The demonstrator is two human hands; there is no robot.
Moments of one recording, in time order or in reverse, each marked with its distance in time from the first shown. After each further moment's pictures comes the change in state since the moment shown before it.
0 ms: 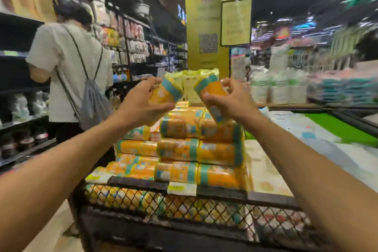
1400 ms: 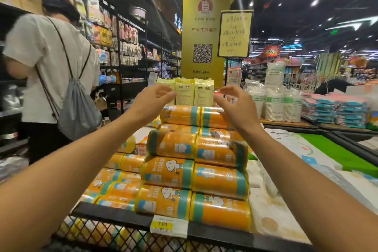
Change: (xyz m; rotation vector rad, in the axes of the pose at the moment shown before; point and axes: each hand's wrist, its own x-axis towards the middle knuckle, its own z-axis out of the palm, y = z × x) left_hand 0.076 -0.021 0.054 -0.204 0.007 -0.057; right_hand 0.080 0.052 0.014 -0.151 0.188 -0.159
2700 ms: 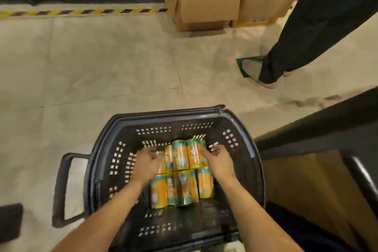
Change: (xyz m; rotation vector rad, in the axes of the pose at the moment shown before) left_hand -0.774 -0.419 -0.063 -0.137 0.684 -1.712; right_hand -0.635 -0.048 0.518 -0.122 -1.596 0.528
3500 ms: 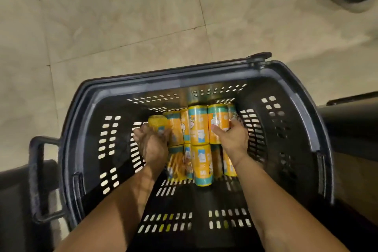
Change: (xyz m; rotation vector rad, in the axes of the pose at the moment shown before) left_hand 0.079 -0.103 0.064 0.457 0.437 -0.218; right_hand 0.159 0.115 0.095 -0.081 -0.028 0.136
